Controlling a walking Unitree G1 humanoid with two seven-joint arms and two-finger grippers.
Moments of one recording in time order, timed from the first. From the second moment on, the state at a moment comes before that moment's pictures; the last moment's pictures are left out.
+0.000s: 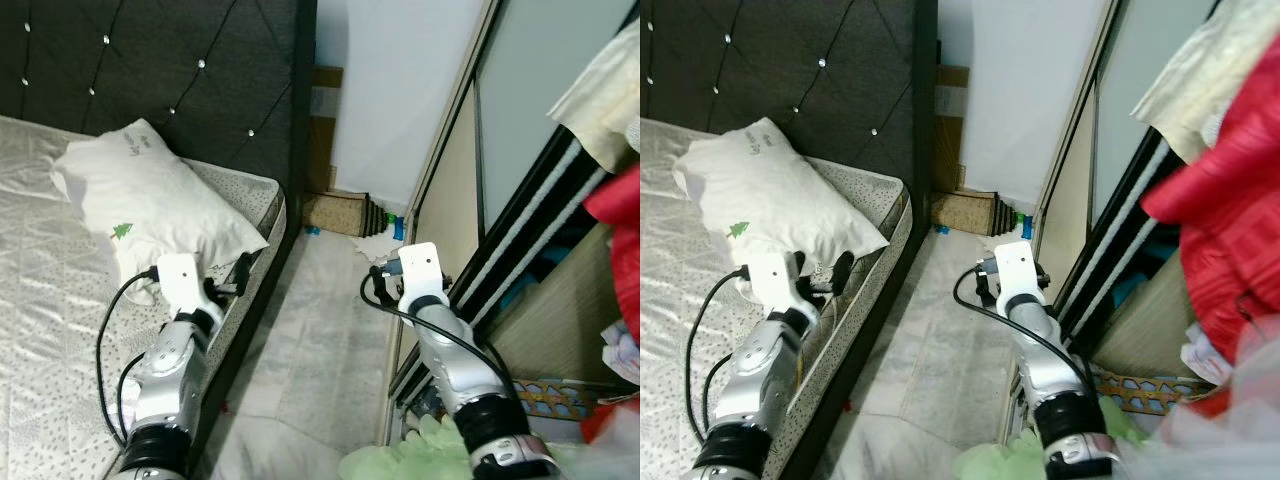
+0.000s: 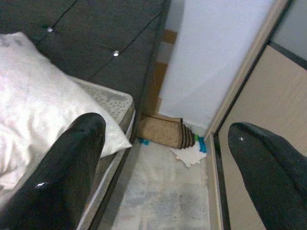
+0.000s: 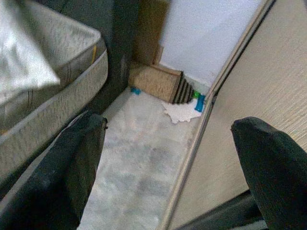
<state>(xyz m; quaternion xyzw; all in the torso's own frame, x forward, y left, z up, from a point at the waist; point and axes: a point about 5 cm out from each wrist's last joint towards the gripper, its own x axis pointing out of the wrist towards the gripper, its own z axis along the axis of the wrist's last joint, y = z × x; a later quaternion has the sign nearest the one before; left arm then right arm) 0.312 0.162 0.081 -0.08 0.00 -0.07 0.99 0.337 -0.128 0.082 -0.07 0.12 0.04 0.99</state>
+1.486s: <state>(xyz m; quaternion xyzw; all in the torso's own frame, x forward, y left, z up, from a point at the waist) 0.286 0.142 0.076 -0.11 0.03 -0.09 0.99 0.314 -0.095 0.079 0.02 0.08 0.13 0.99</state>
